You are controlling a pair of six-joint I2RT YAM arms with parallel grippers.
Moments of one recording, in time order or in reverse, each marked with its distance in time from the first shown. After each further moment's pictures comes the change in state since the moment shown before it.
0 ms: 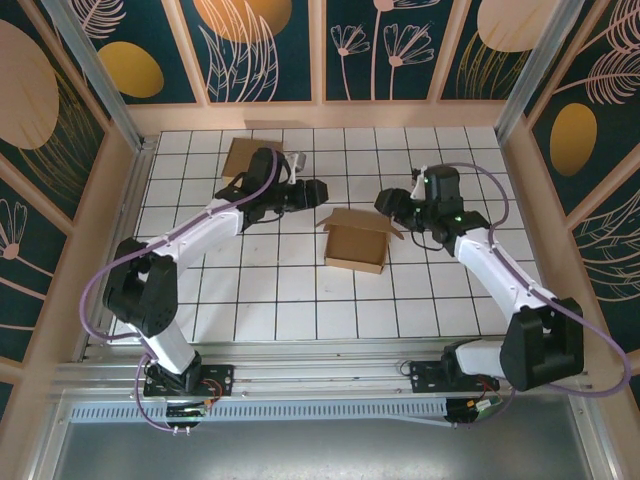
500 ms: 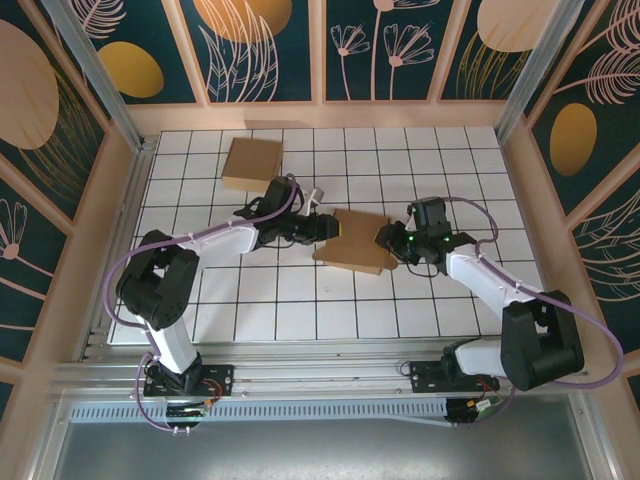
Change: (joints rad) left arm -0.076 0.073 -0.165 0.131 0.197 -0.072; right arm 0.046 0.002 -0.216 0.041 0.030 0.124
